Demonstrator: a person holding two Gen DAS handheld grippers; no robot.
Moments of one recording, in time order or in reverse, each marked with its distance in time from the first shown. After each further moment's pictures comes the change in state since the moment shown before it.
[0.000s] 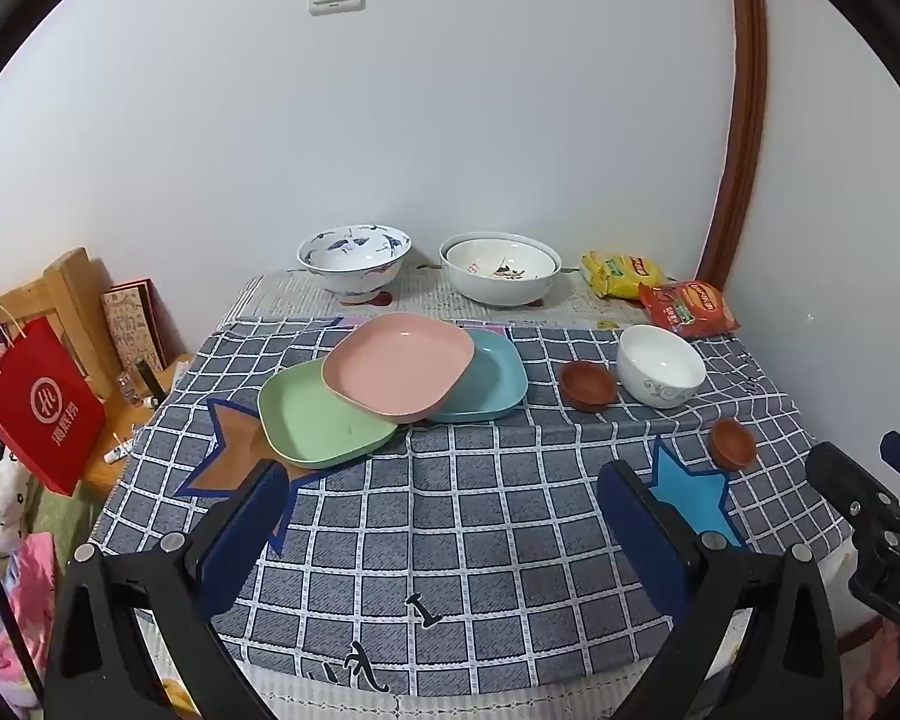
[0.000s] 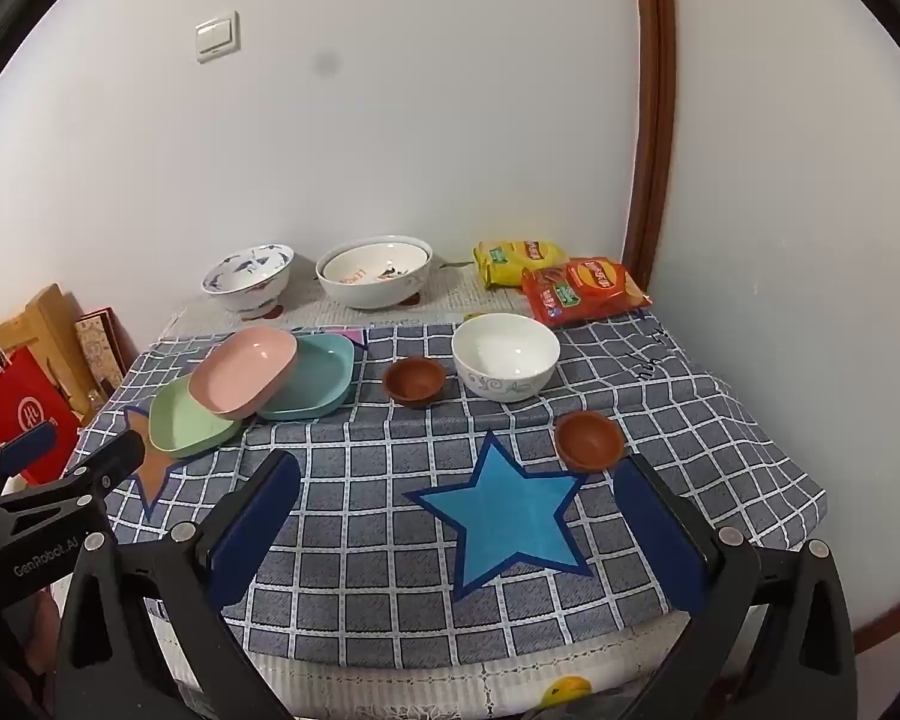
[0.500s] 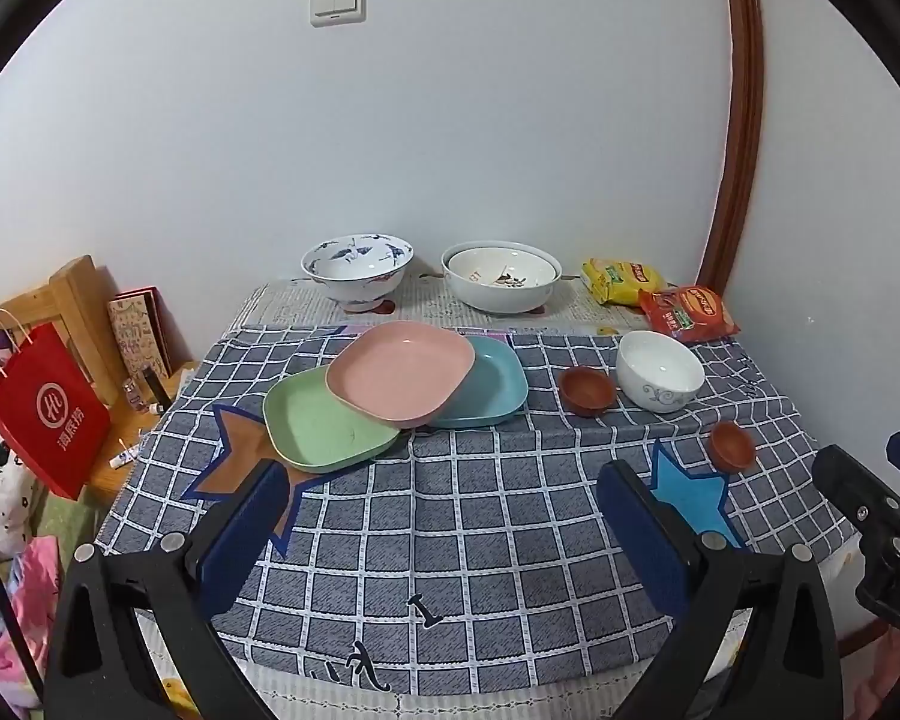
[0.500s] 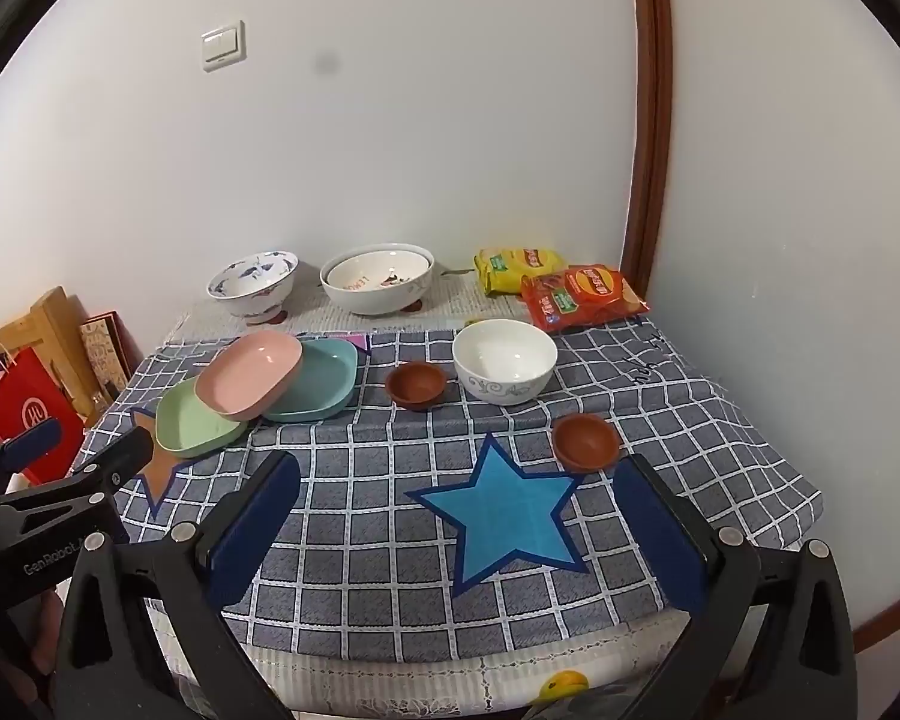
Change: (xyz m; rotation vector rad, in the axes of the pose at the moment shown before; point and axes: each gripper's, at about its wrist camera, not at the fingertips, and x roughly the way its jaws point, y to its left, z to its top) left arm -0.008 -0.007 0.006 0.017 -0.011 0.032; right arm -0.013 0.002 0.002 0.006 0.013 0.013
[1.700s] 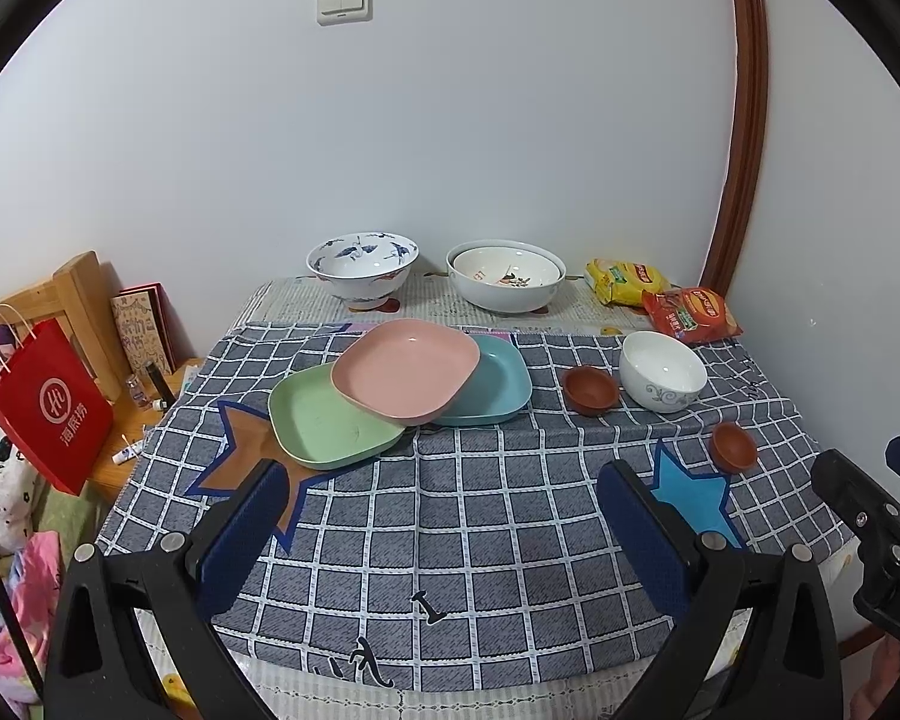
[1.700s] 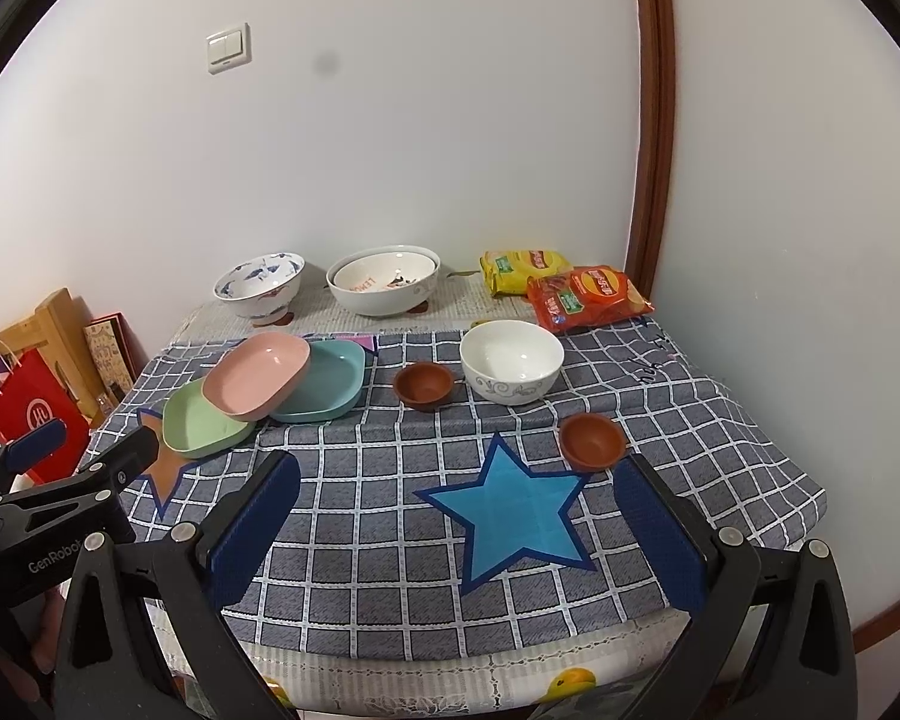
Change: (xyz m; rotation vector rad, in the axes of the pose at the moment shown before) left arm -0.004 0.001 -0.007 -0.008 -0.007 0.007; right arm -0.001 0.006 -0.003 0.000 -0.008 0.010
